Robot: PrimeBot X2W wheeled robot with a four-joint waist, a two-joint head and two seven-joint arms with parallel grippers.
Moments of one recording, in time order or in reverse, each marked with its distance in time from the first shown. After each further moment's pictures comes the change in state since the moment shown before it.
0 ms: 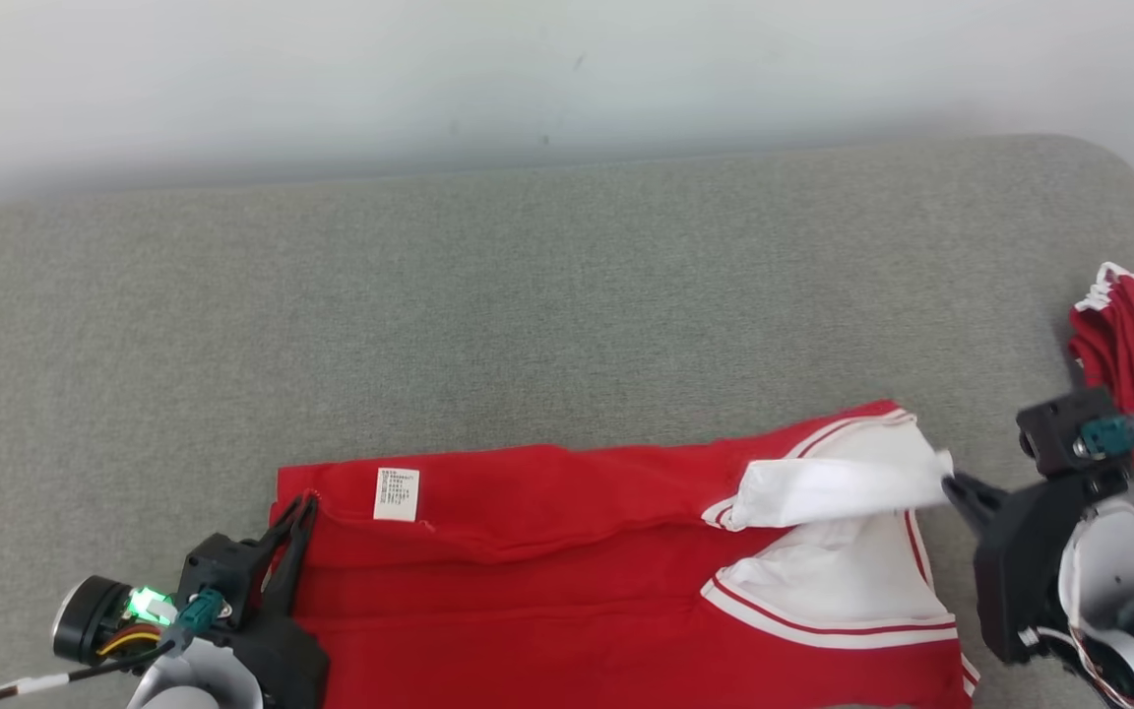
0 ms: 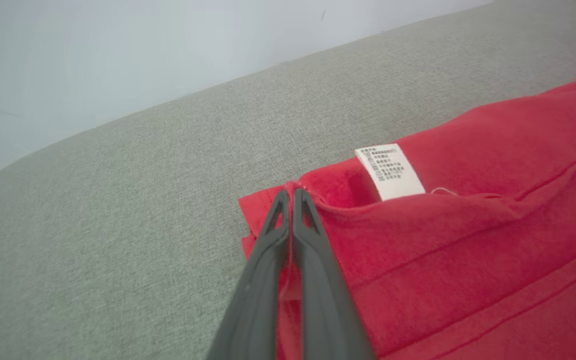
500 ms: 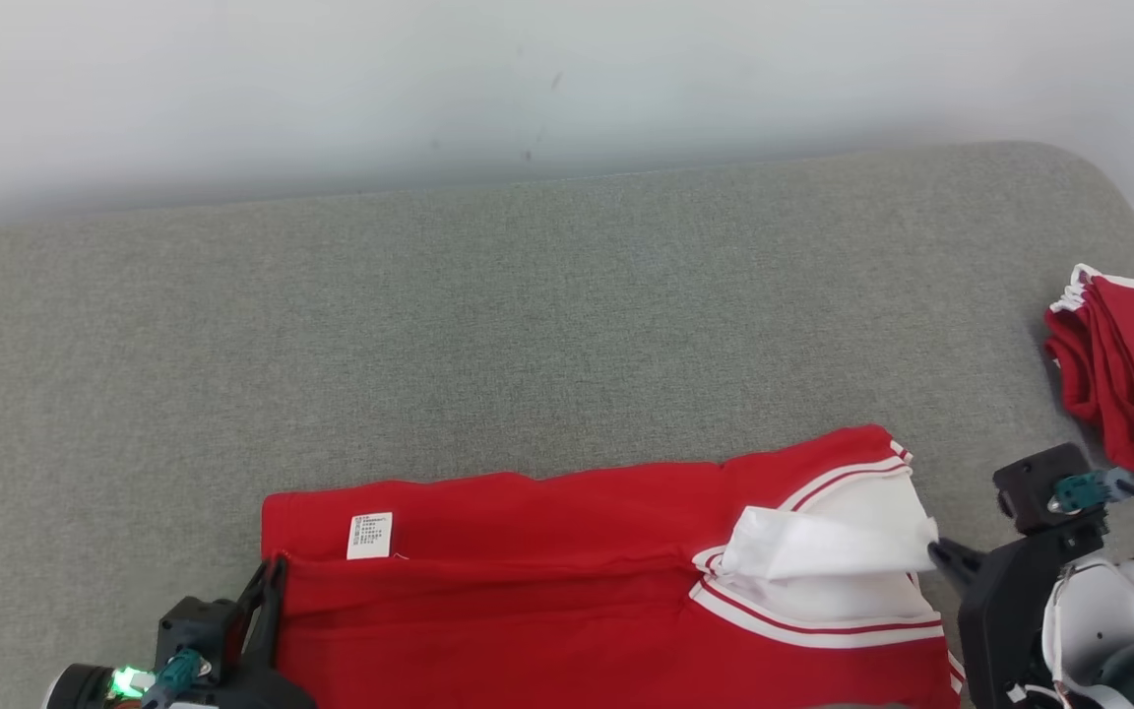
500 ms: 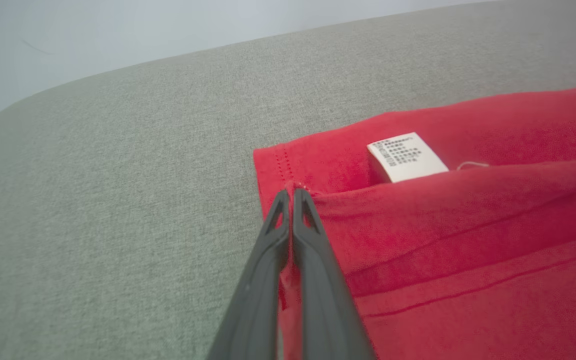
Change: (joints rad) left arm 0.106 -0.039 0.054 0.046 -0.063 0.073 -0.052; right arm 0.104 0.007 0.003 -0.050 0.007 0.000 0.041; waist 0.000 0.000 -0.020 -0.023
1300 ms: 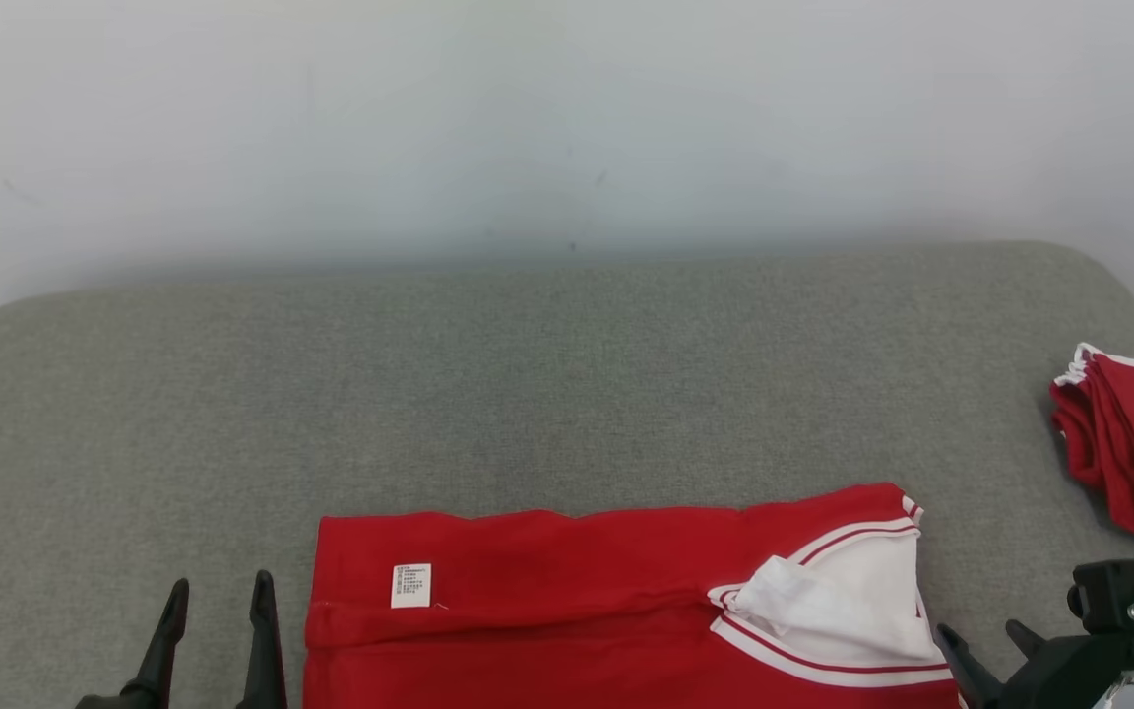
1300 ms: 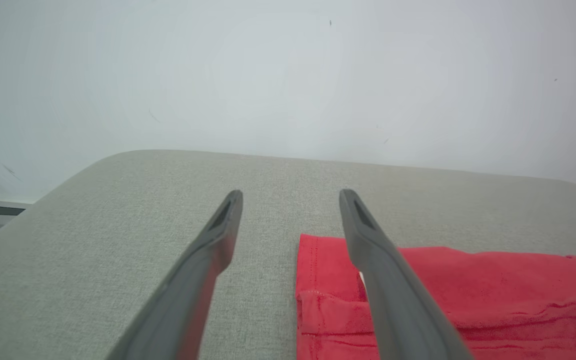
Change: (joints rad) left arm 0.308 -0.096 0.346 -0.368 0.082 0.025 -0.026; right arm 0.194 0.193 -0.184 -0.020 -0.004 0.000 -0.109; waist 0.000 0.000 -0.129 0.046
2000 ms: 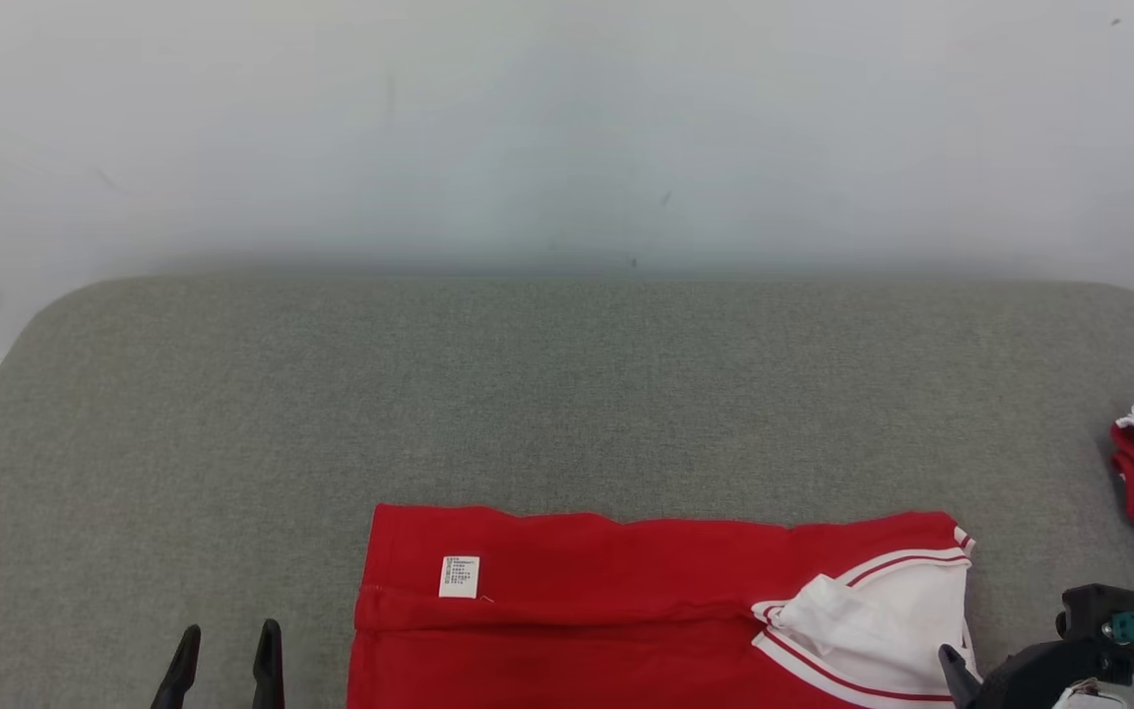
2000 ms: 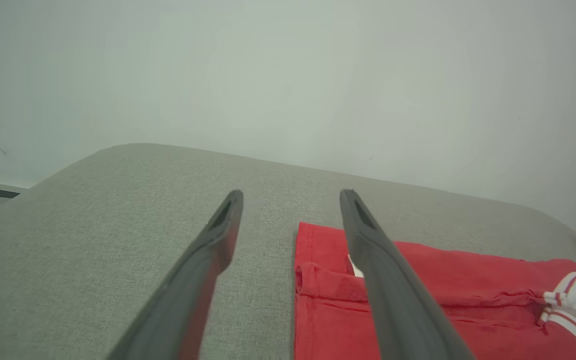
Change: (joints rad) left arm 0.175 -0.192 0.250 -0.093 0.143 -0.334 0.000; right arm -0.129 0.160 -0.155 0.423 -0.125 0.000 -0.212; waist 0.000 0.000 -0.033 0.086
